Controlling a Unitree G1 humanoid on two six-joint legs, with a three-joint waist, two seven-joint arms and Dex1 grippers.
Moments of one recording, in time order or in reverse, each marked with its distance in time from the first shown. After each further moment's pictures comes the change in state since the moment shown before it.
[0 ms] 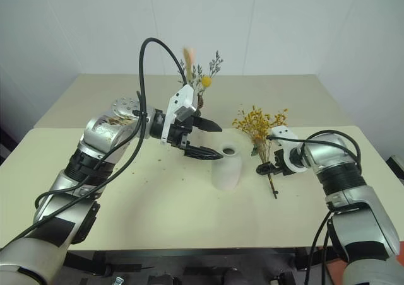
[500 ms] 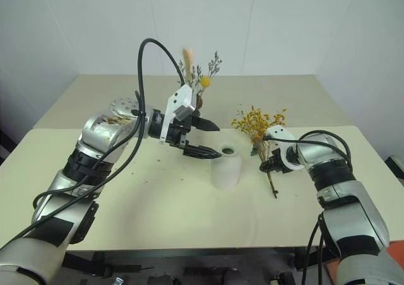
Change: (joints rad) left arm 0.000 0.011 0.001 -0.001 0.001 0.018 0.023; right arm -0.027 0.034 0.008 0.078 -0.099 -0.077 0.070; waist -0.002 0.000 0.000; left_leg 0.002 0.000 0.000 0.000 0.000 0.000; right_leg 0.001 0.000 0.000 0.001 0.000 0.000
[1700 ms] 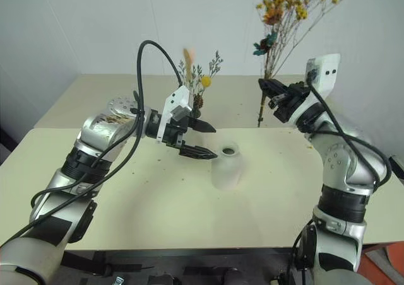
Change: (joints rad) left arm -0.007 0.018 -0.005 0.039 0.022 0.013 -0.052; right arm 0.234 0.259 -0.701 -0.788 0.452 -0.270 -0.316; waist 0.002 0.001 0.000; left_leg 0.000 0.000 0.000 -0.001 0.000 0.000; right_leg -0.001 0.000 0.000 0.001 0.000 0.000
